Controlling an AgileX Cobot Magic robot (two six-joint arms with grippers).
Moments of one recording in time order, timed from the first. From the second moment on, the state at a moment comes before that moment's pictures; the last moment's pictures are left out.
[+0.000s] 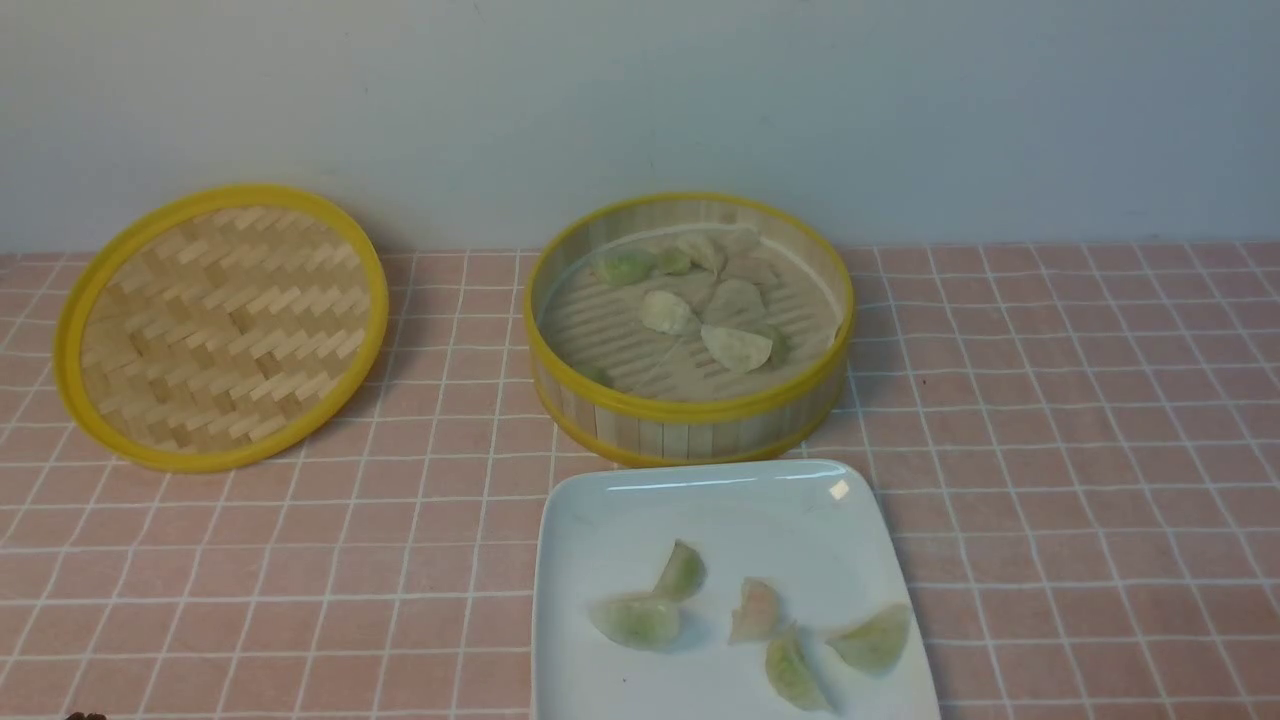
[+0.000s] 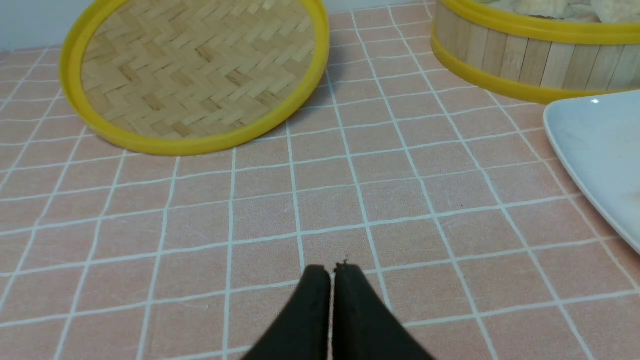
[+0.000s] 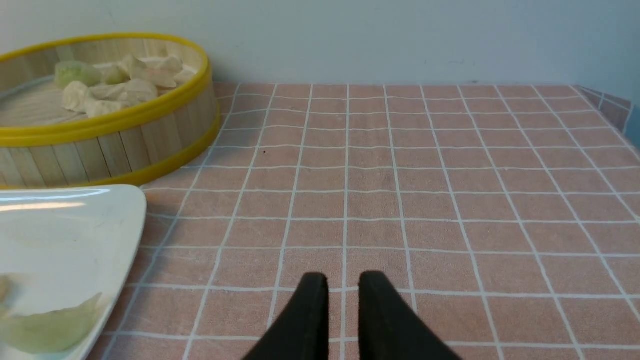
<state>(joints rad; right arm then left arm) 0.05 -0.02 0.02 -0.04 0.40 0.10 -0.08 -0.01 0.03 -0.07 0.39 0.07</state>
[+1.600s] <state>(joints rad) 0.05 -0.02 0.02 -0.04 0.40 0.11 -0.38 1.88 -1.88 -0.22 1.20 0.24</state>
